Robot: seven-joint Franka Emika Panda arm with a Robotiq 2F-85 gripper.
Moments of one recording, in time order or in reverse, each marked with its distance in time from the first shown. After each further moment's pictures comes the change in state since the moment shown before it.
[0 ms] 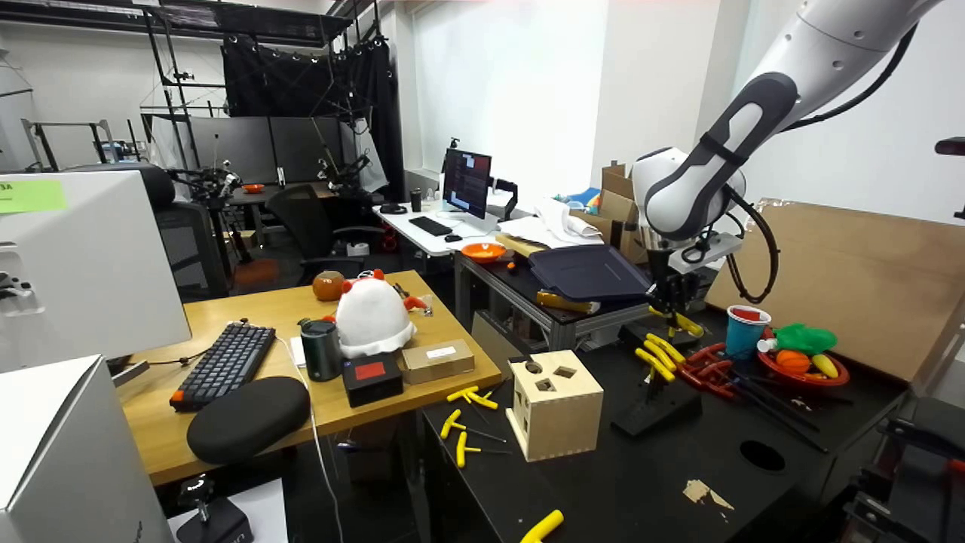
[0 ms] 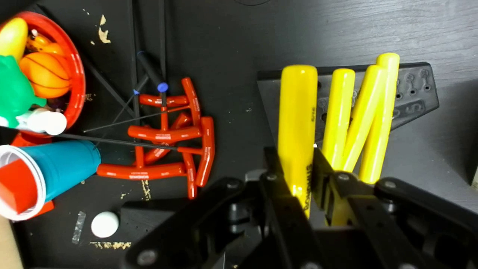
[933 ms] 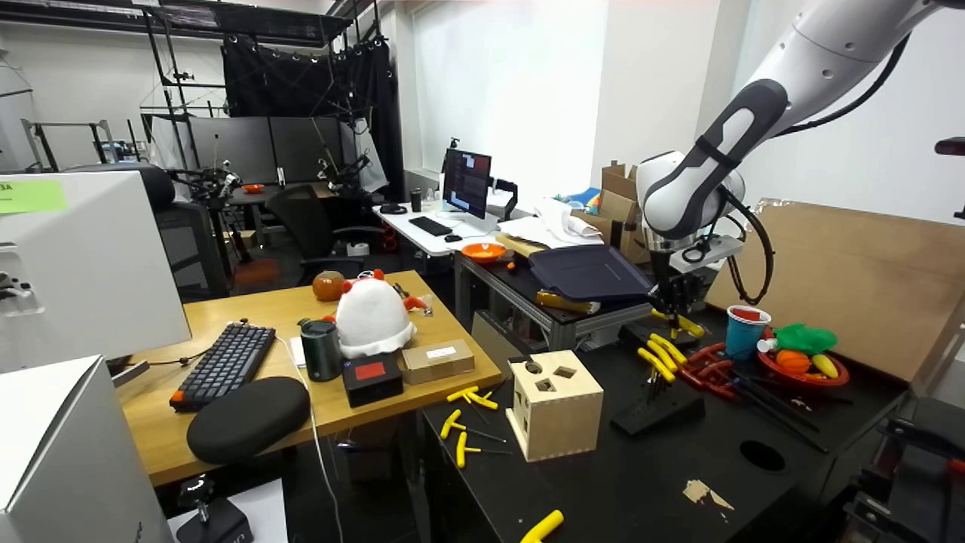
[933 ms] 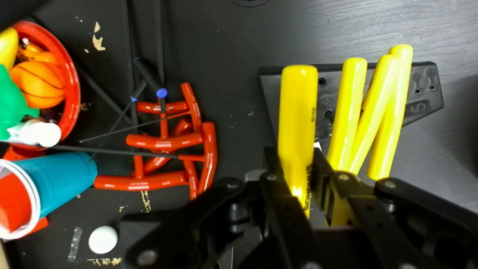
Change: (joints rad) arm -0.042 0.037 0.011 0.048 0.050 -0.028 -0.037
